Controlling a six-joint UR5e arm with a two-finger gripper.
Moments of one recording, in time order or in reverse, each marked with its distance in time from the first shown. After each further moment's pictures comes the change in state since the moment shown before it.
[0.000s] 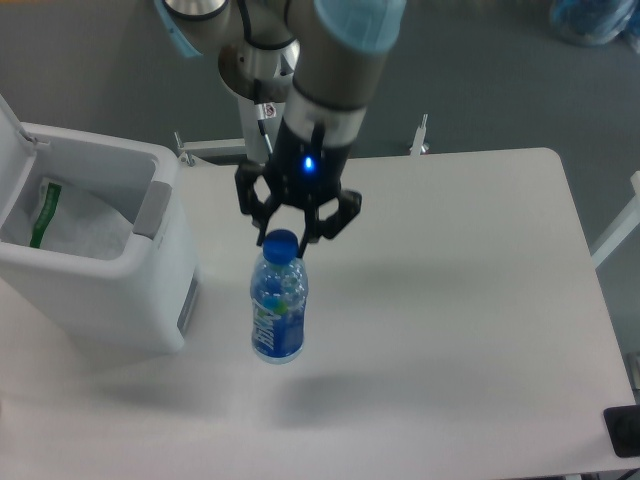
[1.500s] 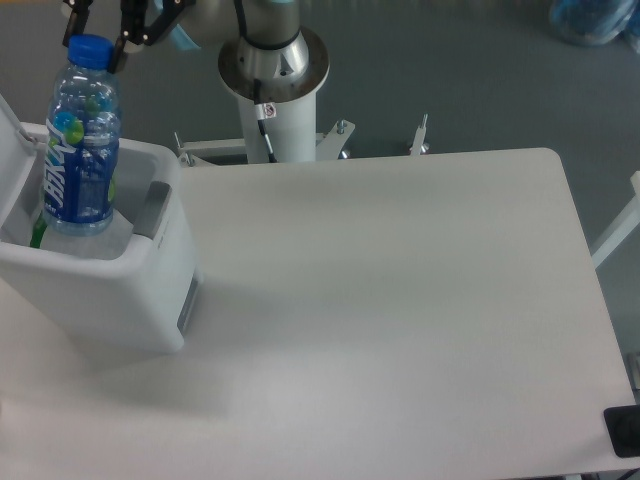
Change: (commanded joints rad) arm -0.185 0.279 -0.118 -0.195 -0.095 0.000
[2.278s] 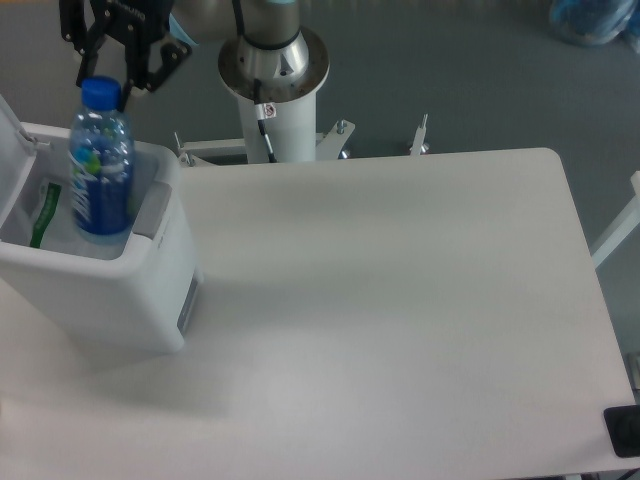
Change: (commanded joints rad) arm -0.035 -0.060 -0.052 0.032 0.071 0.006
